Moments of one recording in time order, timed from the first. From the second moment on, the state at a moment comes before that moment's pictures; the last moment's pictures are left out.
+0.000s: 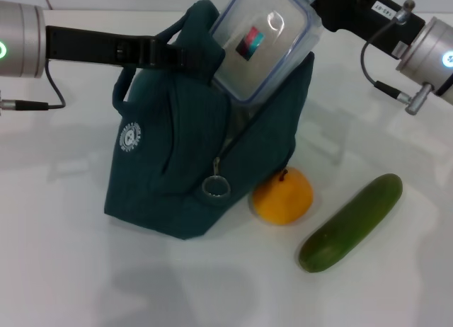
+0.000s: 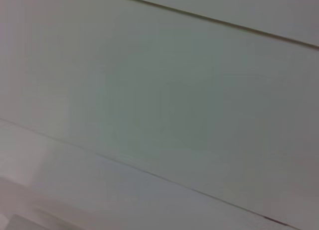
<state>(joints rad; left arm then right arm) -0.50 -2.08 0.90 1.31 1.99 1.64 -2.51 0.93 2.03 -0.84 0.05 -1.14 -1.41 1.83</state>
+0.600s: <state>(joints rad) -0.52 -2.08 0.90 1.29 1.99 1.64 -2.50 0.98 2.03 -0.84 0.04 -1.20 -1.40 1.80</state>
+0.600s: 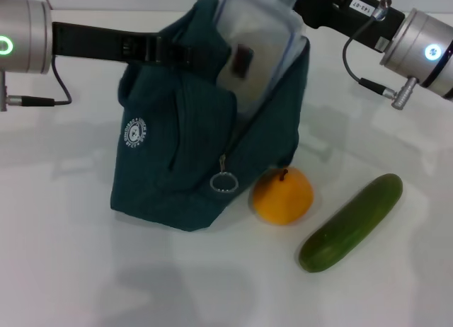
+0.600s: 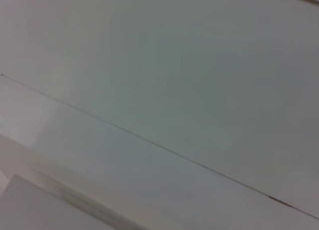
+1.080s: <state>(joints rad) -0.52 -2.08 0.90 1.29 1.99 1.64 -2.49 0.94 2.03 -0.83 0.01 -1.18 -1.39 1.80</state>
